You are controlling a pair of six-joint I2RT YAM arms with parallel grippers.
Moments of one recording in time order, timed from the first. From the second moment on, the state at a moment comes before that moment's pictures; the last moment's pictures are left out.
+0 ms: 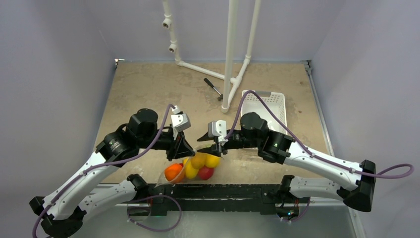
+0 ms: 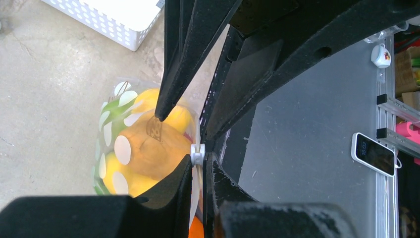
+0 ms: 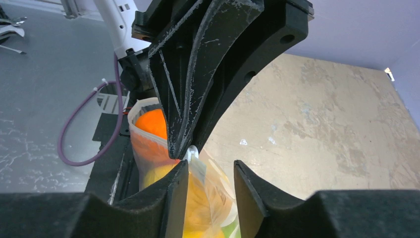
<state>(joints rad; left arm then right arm) -0.77 0.81 1.02 -0.73 0.60 -0.08 1.07 1.06 0.95 -0.09 -0.45 -0.28</state>
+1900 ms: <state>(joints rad) -0.78 0.76 1.02 -0.79 0.28 -0.21 1.08 1.03 0.87 0.06 -0.01 0.02</state>
